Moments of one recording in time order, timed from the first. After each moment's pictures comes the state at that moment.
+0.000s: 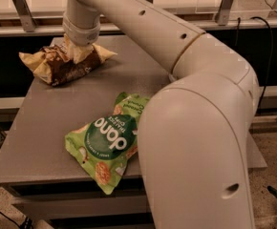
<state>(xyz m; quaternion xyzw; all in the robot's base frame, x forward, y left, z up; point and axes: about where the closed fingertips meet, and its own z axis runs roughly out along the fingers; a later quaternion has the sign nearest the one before) 0.704 0.186 0.877 -0.91 0.34 -0.06 0.22</state>
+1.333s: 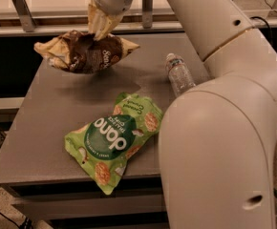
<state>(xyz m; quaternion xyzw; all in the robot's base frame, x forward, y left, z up) 0.666 0.102 0.971 -0.93 0.27 -0.01 0.25</state>
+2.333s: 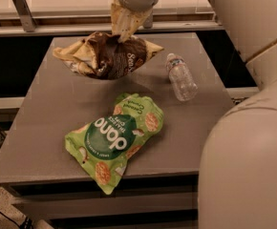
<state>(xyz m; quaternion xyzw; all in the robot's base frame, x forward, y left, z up) 0.620 0.034 0.989 -0.95 0.23 -0.03 0.19</state>
